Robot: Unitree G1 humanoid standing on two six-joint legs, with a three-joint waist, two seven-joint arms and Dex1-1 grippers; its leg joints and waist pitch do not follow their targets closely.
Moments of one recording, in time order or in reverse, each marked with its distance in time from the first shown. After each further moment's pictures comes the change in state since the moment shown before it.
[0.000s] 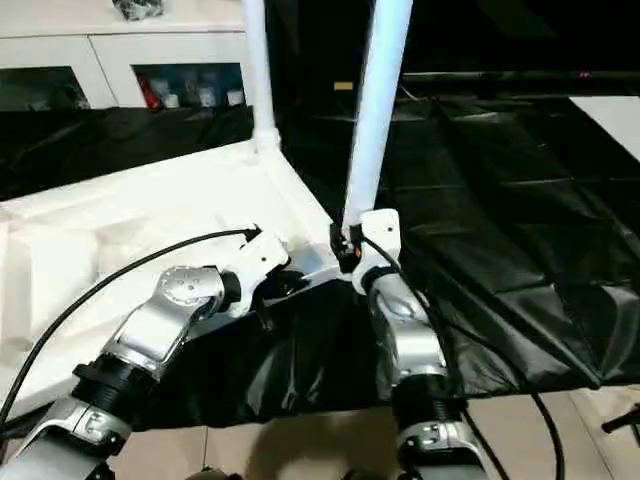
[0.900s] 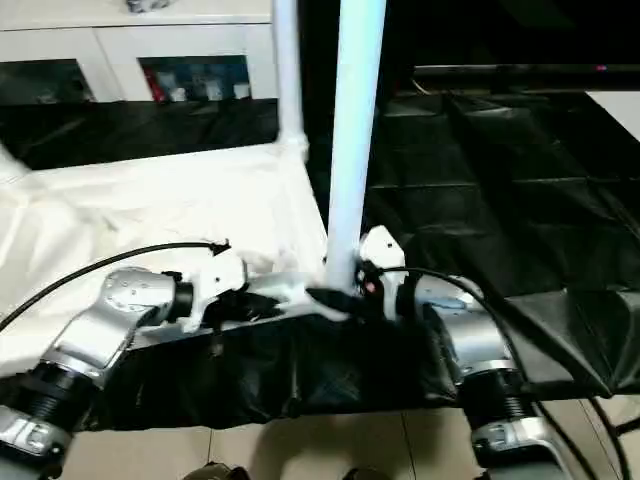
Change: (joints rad) left arm 0.057 0.246 -0.008 -0.046 -0.122 -0.179 -0.404; right arm 0.006 -0.390 0.216 -0.076 0.119 0.089 0.895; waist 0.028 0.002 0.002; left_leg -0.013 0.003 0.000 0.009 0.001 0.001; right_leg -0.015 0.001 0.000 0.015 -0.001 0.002
